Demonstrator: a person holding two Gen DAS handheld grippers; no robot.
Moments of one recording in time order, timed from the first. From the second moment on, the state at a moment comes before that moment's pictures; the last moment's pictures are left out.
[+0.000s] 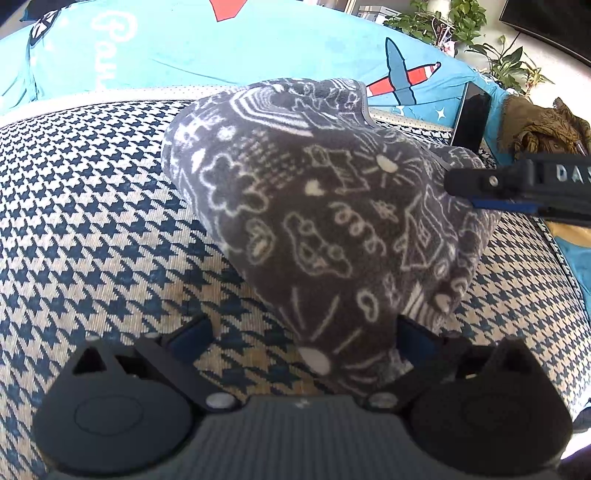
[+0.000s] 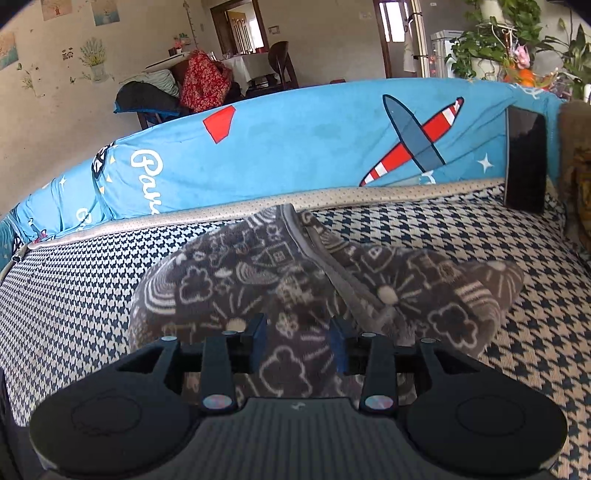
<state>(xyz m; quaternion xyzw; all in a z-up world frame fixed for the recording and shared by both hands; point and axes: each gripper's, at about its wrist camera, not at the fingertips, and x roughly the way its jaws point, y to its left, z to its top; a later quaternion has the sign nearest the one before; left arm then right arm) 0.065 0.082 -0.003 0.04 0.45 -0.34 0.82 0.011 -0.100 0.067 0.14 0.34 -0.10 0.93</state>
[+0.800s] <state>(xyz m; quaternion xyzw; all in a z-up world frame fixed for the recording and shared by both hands) 0.098 0.075 0.018 0.00 0.44 -0.30 0.85 -0.005 -0.118 0.038 0.10 0.39 -0.13 0.91</state>
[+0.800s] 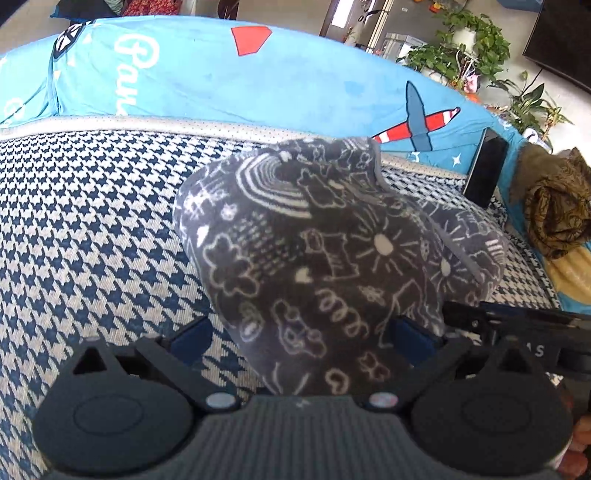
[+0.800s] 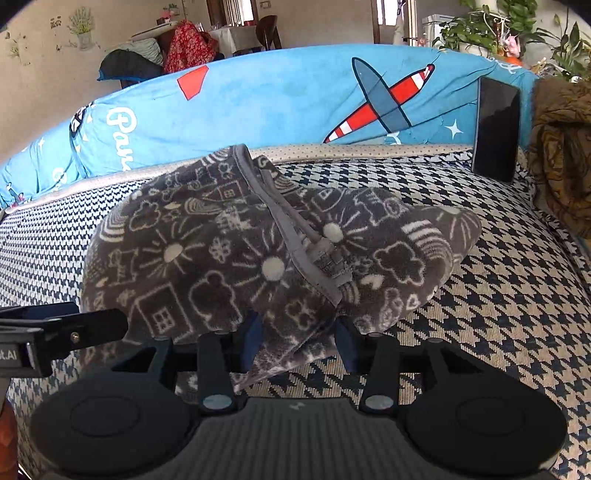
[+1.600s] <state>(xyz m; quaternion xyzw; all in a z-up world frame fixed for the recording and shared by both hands) 0.114 0.075 0.008 -0.04 0.45 -0.30 0.84 -0.031 -0.151 0.039 0.15 0.38 -0.13 0.90</state>
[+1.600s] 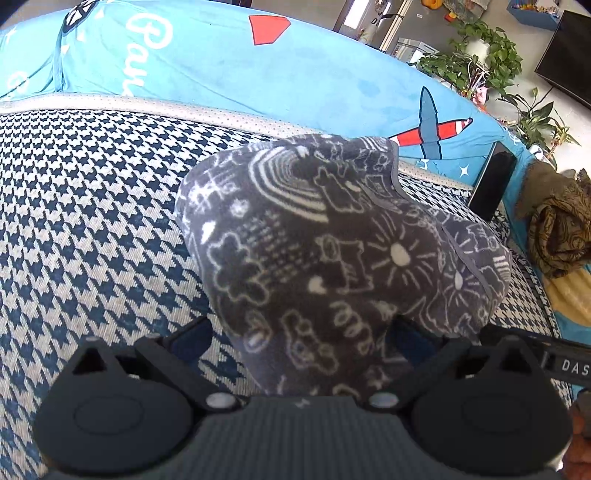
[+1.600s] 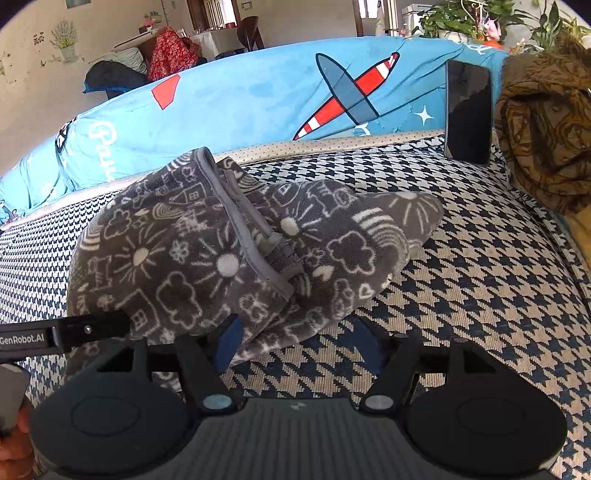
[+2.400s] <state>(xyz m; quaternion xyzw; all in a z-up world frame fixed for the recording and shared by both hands) 0.146 0.082 0.008 -0.13 0.47 -0.28 0.83 -0.036 -0.215 0.023 0.35 0.33 -0.14 0.87</state>
